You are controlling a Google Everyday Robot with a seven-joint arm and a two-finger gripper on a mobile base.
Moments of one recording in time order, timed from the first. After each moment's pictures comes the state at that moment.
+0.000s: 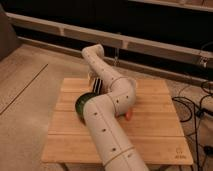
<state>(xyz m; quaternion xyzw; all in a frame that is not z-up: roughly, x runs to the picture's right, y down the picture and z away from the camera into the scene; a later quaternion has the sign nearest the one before) -0.051 -0.037 1.026 -0.27 0.20 0.56 0.76</state>
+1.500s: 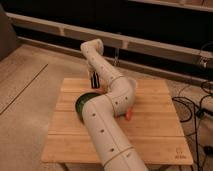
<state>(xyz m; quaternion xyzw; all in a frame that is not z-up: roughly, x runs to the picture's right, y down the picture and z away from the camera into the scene) -0.063 -0.116 1.010 -0.21 0.13 0.56 0.79</state>
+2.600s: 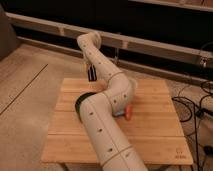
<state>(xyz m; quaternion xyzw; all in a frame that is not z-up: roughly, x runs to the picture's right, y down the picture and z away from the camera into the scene) -0.087 -0.147 0.989 -0.19 0.10 0.55 0.81</state>
